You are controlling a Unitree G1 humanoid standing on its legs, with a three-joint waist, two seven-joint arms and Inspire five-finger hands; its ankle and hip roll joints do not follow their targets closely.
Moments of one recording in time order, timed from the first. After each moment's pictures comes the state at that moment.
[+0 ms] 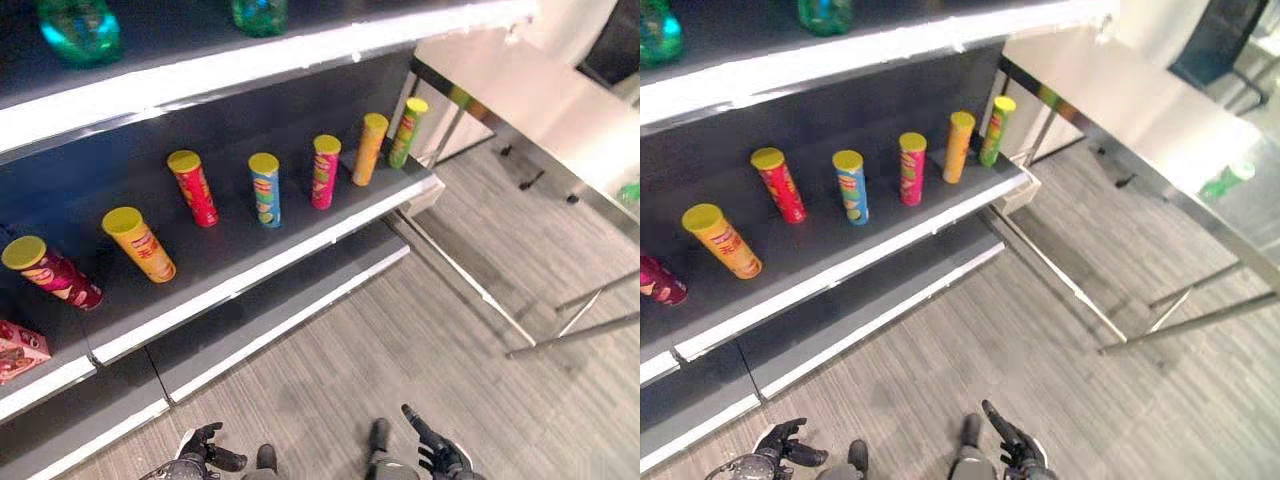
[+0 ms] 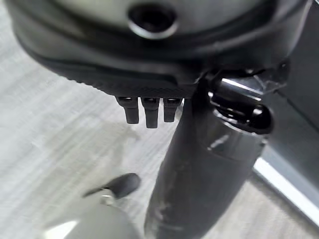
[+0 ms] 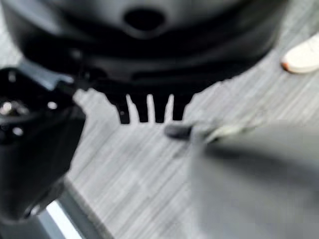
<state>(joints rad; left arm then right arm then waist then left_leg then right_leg) -0.05 0.30 -0.14 1.20 -0.04 -0.06 0.11 -0.01 -0.19 0.09 1.09 0.41 -0.08 -0.04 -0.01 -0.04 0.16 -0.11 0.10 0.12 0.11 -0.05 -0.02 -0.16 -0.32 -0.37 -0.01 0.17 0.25</state>
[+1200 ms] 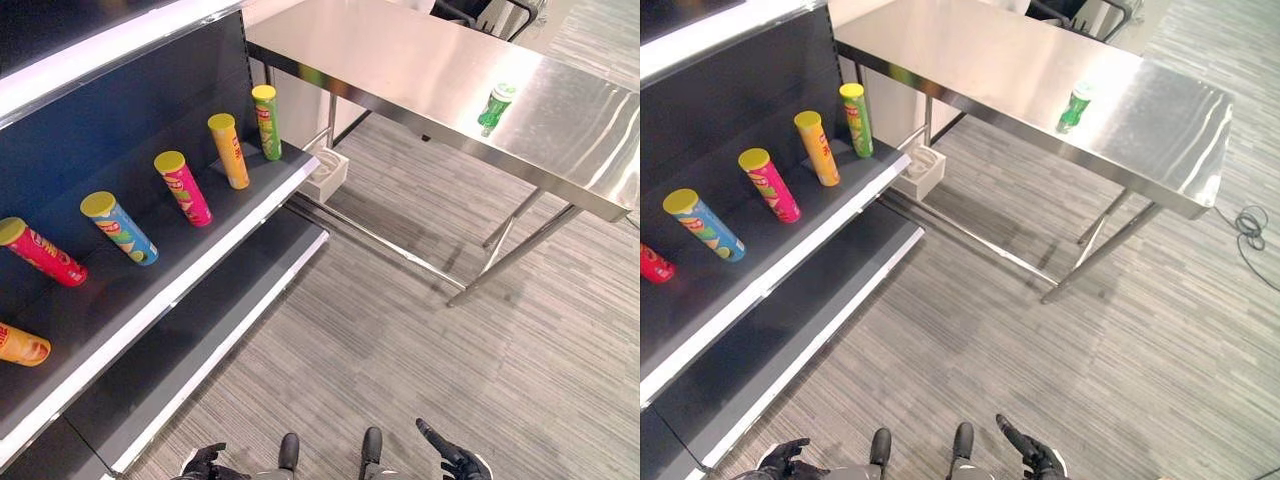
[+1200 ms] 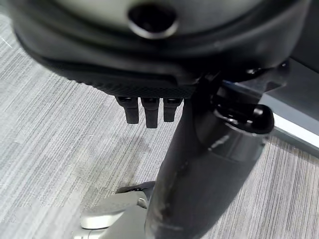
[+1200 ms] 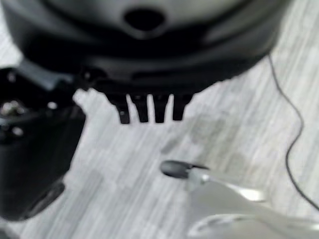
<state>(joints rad) -0.01 0.27 -0.15 1.22 -0.07 -0.06 0.10 -0.03 -0.25 0.09 1.17 0.34 -0.08 -0.05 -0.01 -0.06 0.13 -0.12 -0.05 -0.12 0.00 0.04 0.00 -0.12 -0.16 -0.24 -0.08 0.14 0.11</state>
